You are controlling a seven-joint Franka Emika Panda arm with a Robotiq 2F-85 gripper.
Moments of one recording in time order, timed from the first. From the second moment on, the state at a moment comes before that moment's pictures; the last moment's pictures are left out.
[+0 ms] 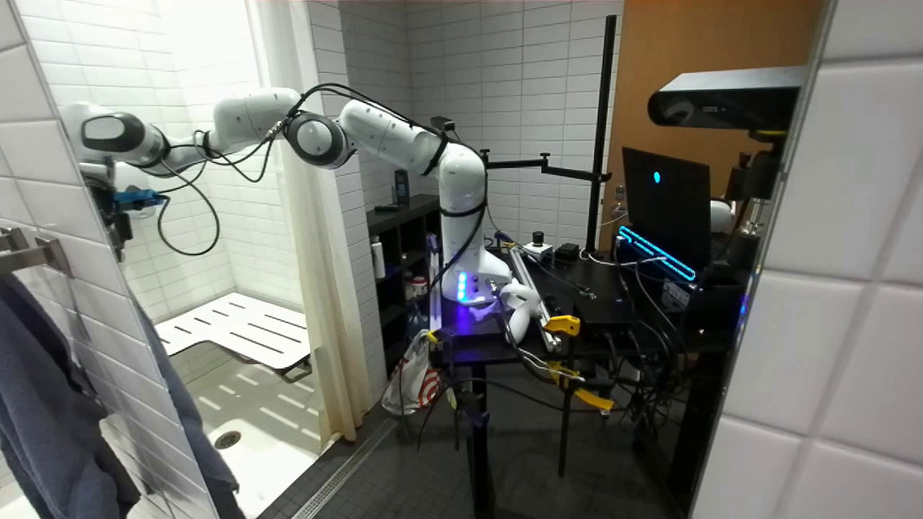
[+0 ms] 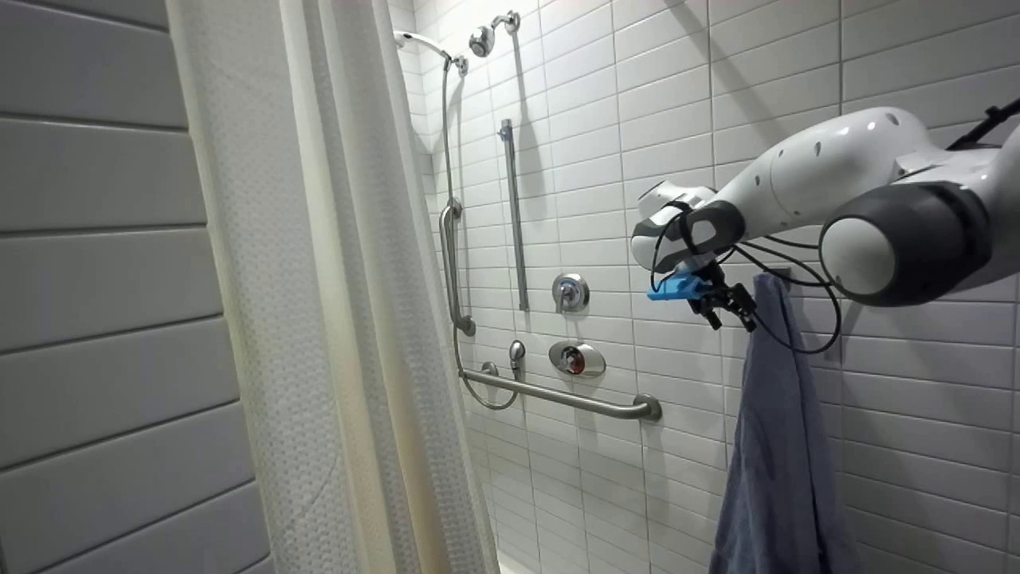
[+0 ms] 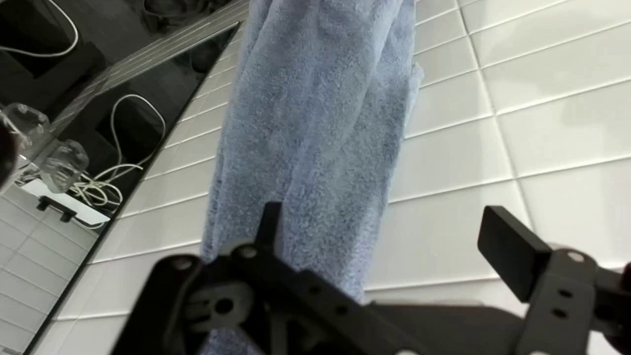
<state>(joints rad) -0.04 1.08 -0.23 -0.62 -0.32 1.65 1.40</state>
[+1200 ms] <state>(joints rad) -0.07 1.15 -0.25 -0.54 -0.32 1.56 1.47</state>
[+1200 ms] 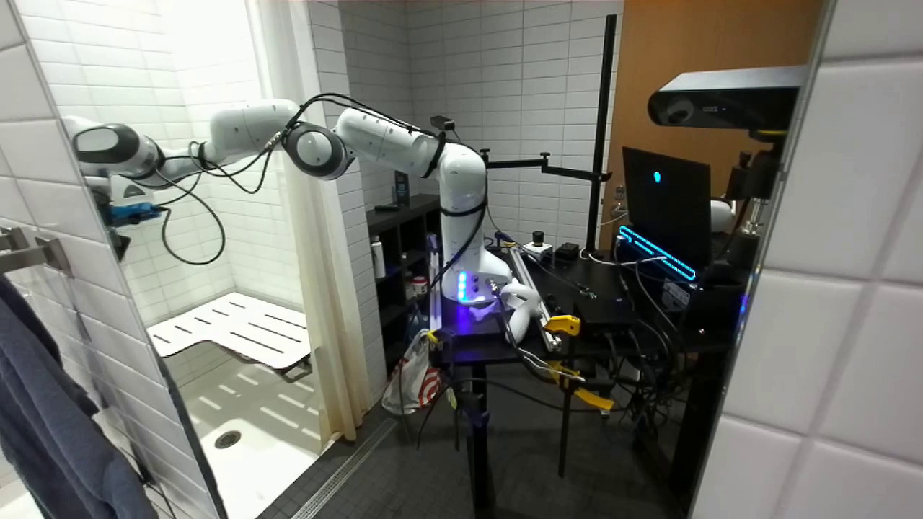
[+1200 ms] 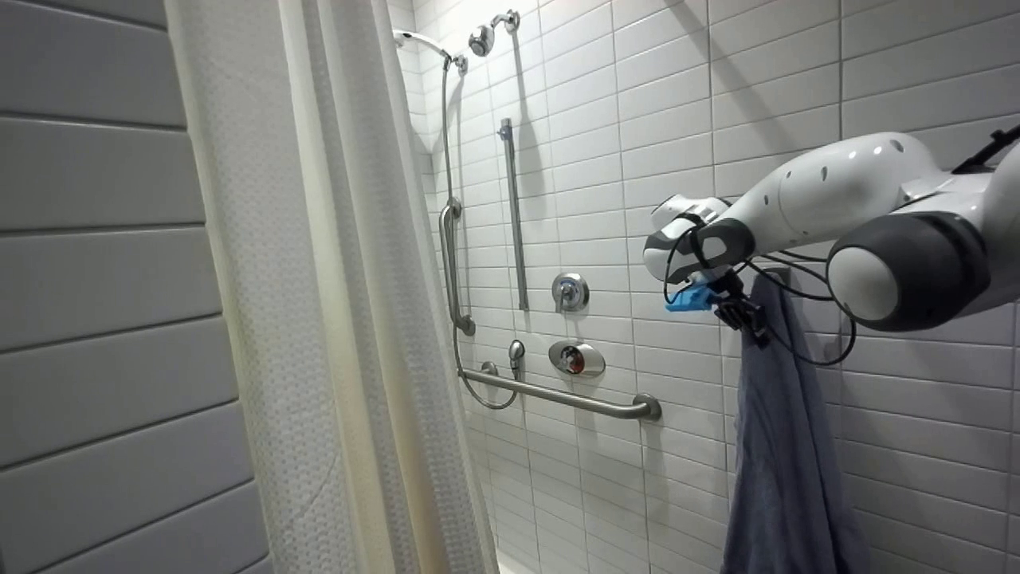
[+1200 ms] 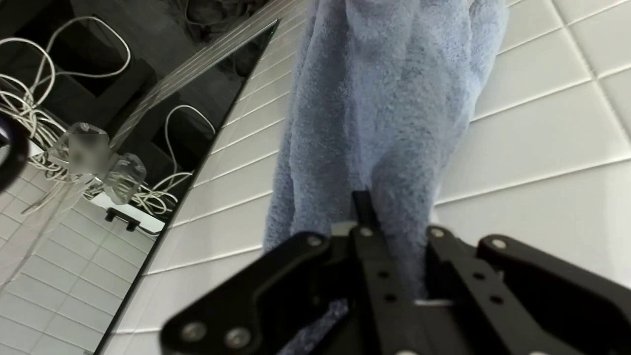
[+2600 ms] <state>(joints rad) -0.02 1.05 -0.19 -0.37 -0.30 1.53 0.98</state>
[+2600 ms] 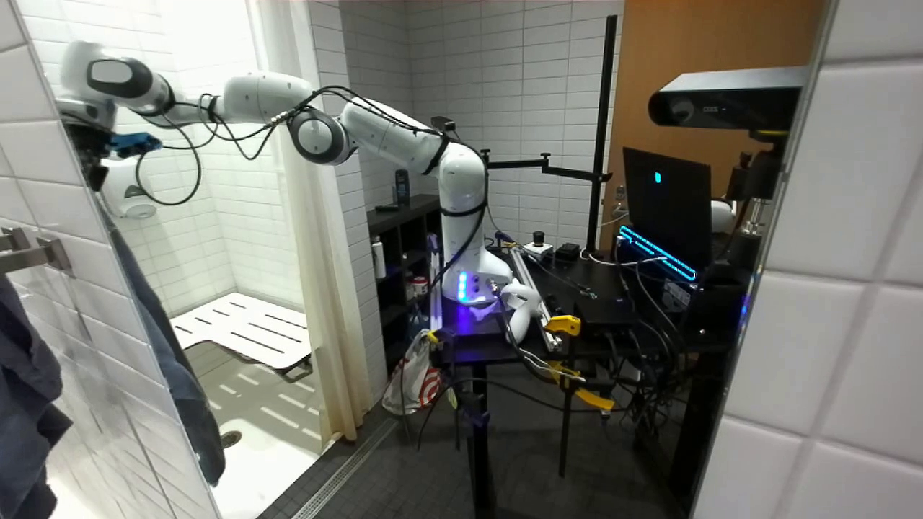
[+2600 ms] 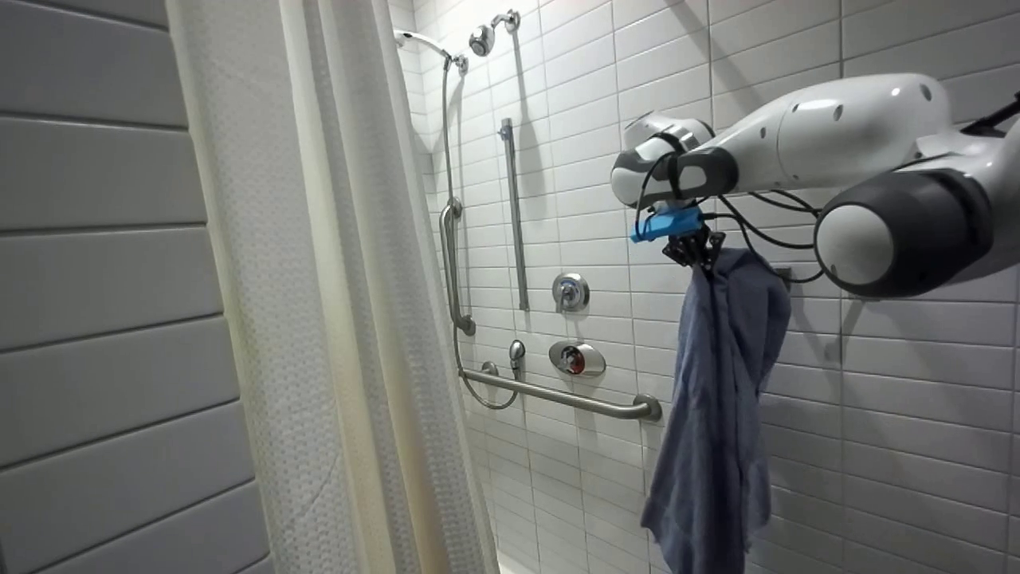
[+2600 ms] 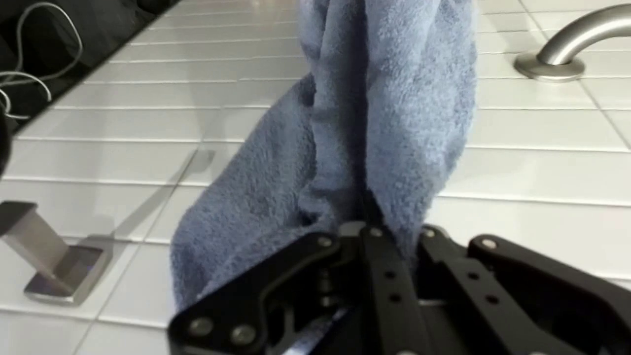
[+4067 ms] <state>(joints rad) 0.10 0.64 -0.07 -0.40 -0.14 1.04 0.26</state>
